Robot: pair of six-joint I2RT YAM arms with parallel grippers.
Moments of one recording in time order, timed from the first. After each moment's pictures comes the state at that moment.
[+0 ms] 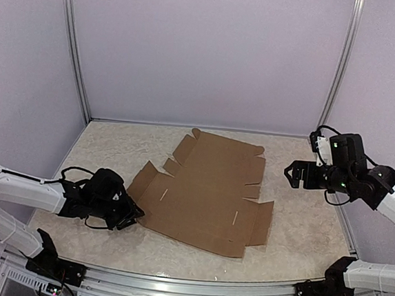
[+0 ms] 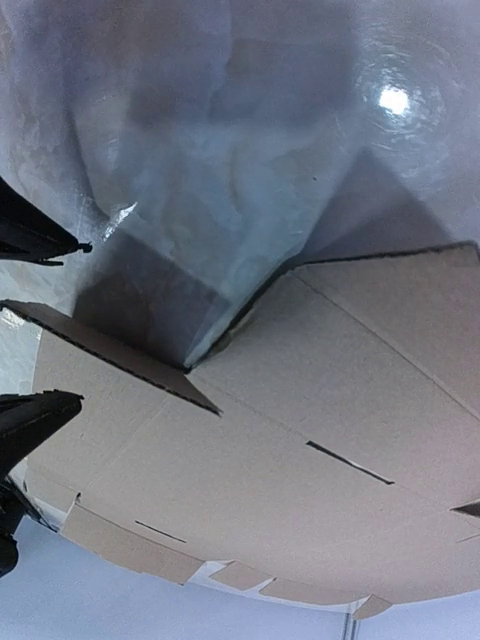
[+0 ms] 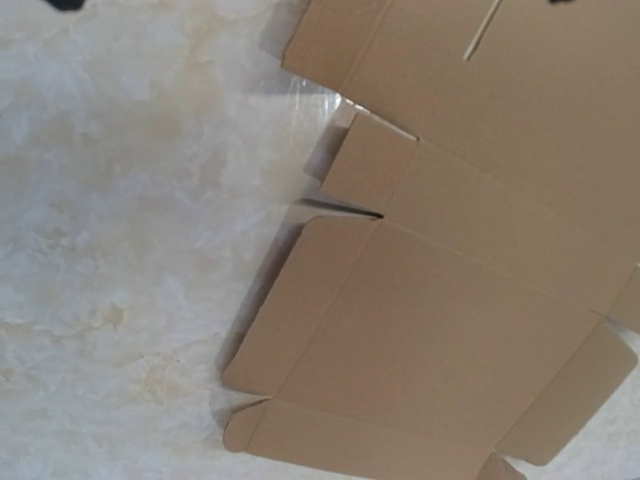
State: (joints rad) left arm -0.78 1.27 0.46 -0.05 0.05 -1.32; right arm 0.52 0.91 0.90 -0.62 0.15 0.31
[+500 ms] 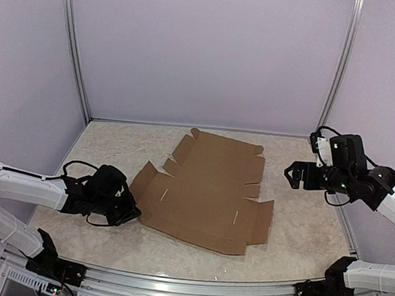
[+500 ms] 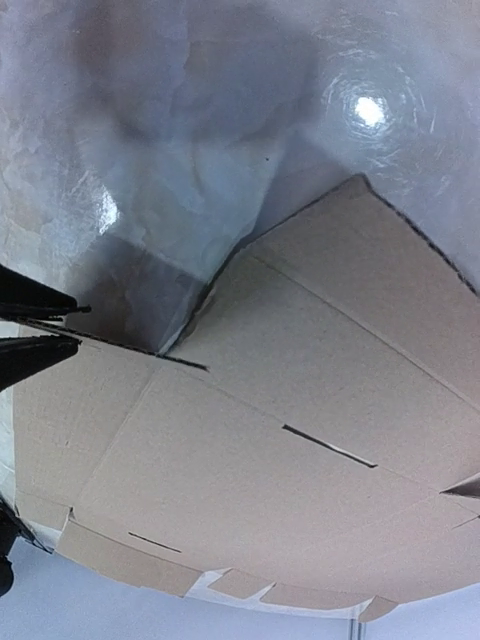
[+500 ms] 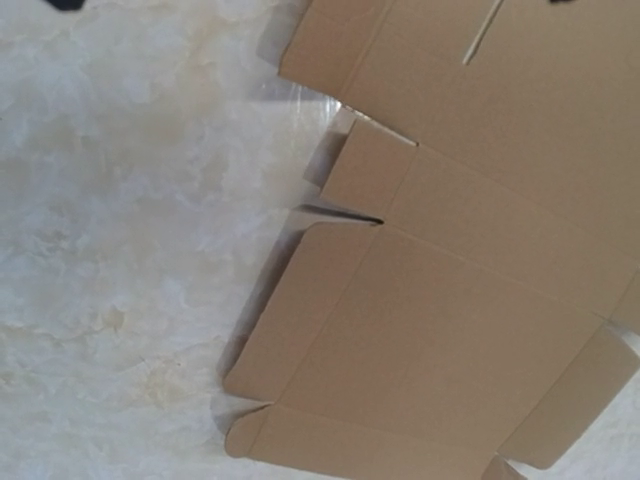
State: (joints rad) left arm -0.78 1.30 0.51 -0.09 0.00 -1.25; right arm 0.52 0.91 0.89 -0.62 0.15 0.31
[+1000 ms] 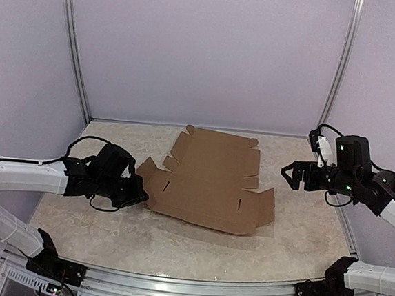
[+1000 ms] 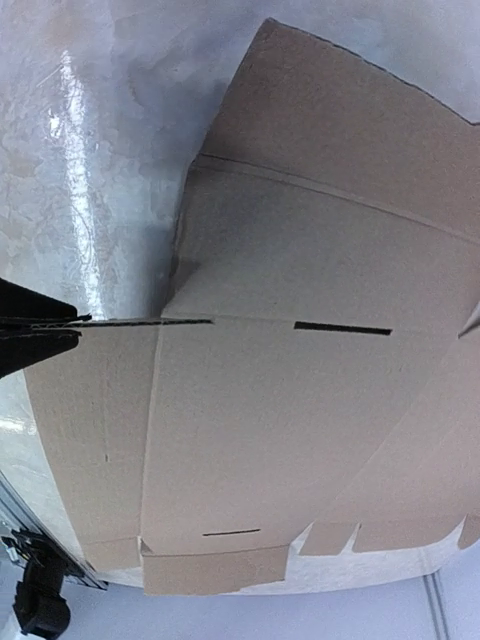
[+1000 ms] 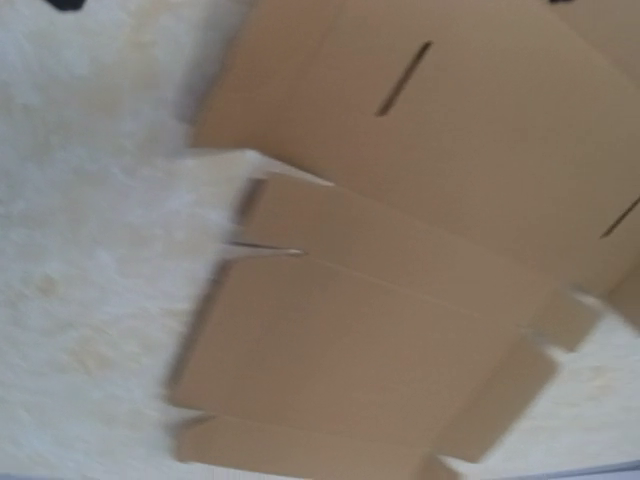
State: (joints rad) left arm -0.78 1.31 0.70 -0.24 0.02 -0.99; right arm 0.52 0.86 0.87 -0.57 0.05 0.28
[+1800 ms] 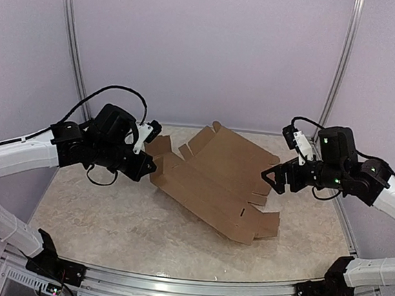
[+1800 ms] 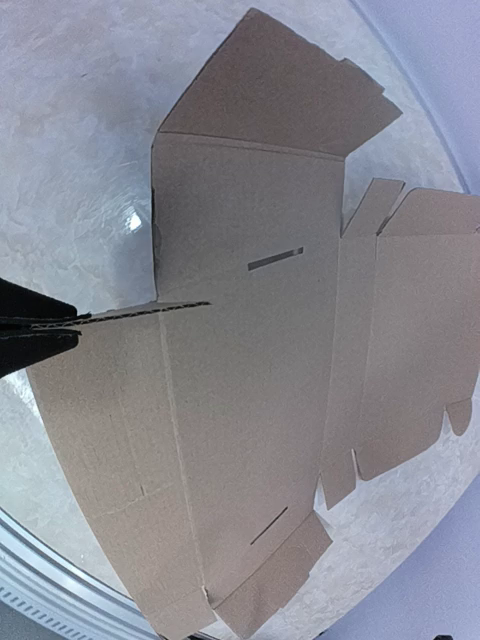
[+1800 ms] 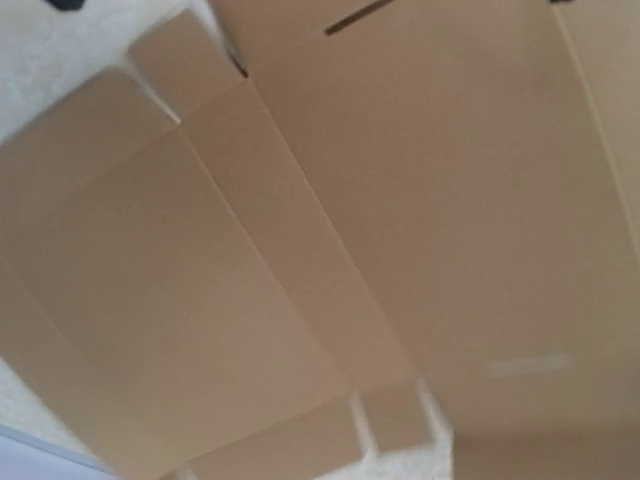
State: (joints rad) left arm -0.82 1.30 1.10 -0.55 -0.02 -0.22; right arm 0.68 0.98 0.96 -0.55 -0.01 0.13
